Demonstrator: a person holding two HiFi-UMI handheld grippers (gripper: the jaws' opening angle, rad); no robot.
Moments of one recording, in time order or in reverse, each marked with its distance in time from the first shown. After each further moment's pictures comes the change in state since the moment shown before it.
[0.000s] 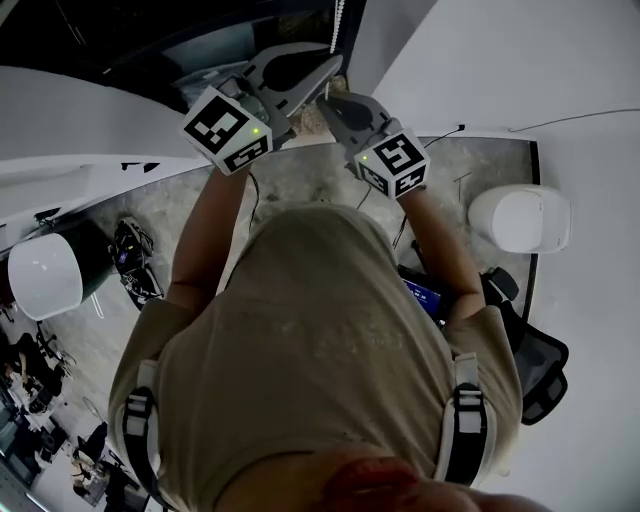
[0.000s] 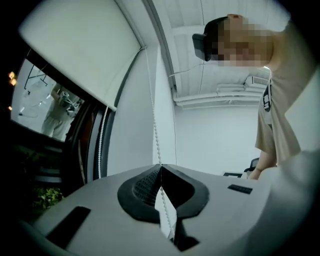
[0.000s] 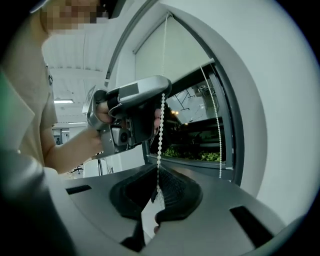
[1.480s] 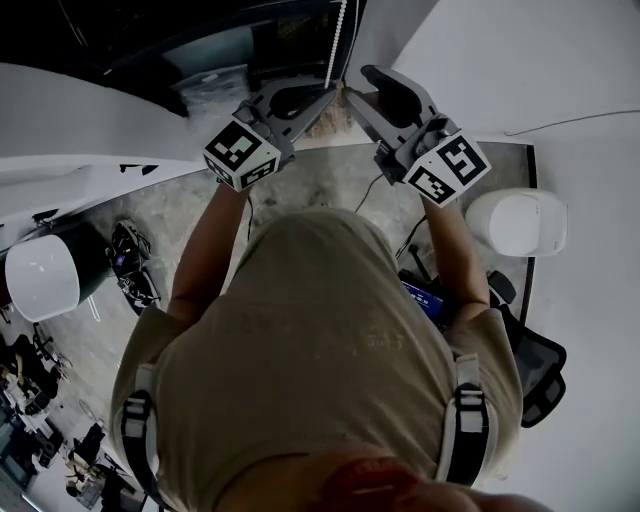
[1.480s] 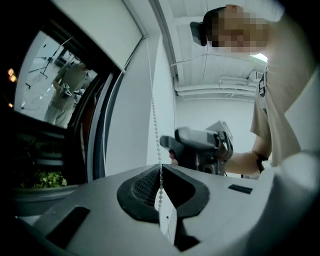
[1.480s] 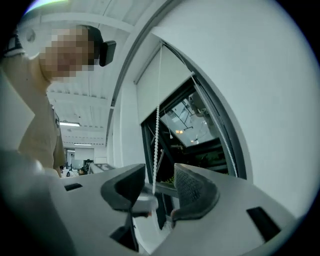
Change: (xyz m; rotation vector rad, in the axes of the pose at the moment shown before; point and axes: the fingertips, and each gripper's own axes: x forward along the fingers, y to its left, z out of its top) left arm -0.019 -0.014 -0.068 -0.046 0.094 -0.010; right arm -0.049 -0.016 0.102 0.089 -0.271 0.066
